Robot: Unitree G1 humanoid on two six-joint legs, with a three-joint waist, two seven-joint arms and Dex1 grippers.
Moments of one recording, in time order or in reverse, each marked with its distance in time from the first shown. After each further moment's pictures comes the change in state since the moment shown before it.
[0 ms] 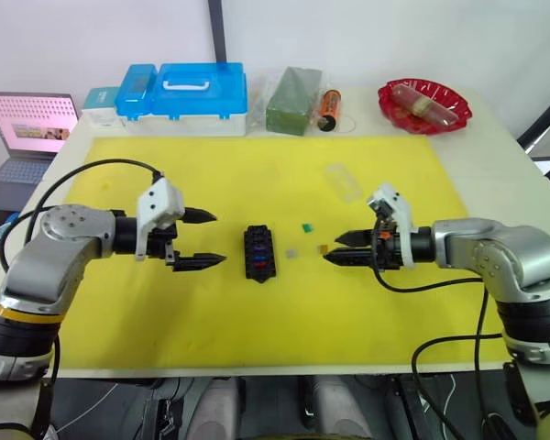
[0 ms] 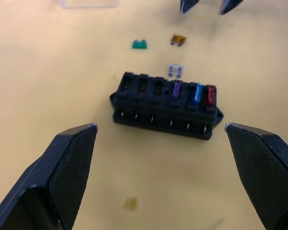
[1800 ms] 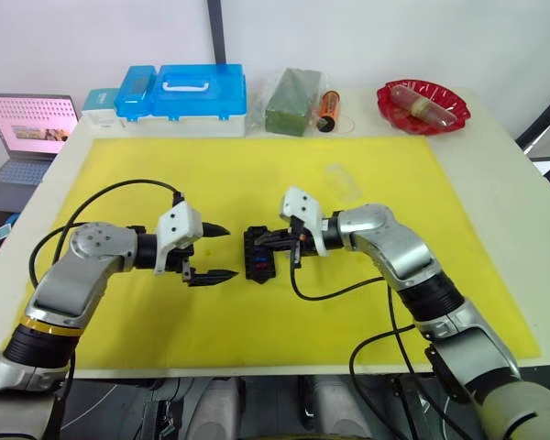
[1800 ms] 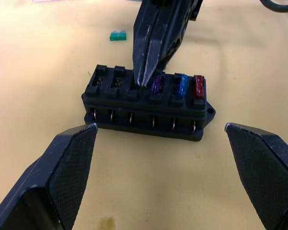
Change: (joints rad) left arm 0.054 -0.057 -0.078 0.014 0.068 -0.135 0.034; right arm -0.156 0.310 0.332 0.231 -0.408 -0.639 0.151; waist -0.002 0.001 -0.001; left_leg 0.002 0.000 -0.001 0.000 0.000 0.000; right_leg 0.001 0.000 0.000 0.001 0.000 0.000
